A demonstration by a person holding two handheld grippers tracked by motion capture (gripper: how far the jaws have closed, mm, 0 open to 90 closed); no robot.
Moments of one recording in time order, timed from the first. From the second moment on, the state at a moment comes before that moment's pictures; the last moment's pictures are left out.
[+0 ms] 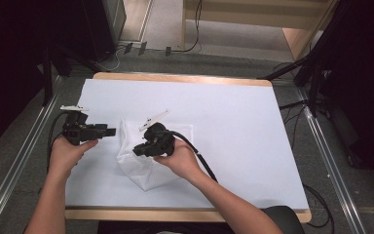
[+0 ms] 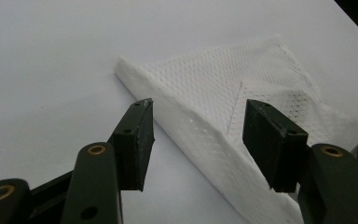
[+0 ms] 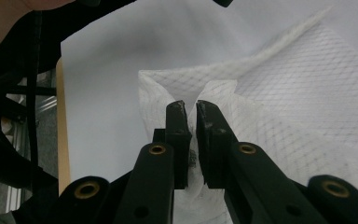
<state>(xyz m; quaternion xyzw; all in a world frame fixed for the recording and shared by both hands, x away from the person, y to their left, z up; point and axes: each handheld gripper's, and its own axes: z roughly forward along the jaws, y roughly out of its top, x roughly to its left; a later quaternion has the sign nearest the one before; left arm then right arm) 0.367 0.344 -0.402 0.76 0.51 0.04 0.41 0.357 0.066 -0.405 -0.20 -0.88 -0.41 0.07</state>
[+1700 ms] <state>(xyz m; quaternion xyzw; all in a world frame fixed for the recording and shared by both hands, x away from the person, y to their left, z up) 0.379 0.299 -0.406 0.80 0.48 0.04 0.36 0.415 -0.060 -0.423 -0.35 -0.84 -0.41 -0.01</state>
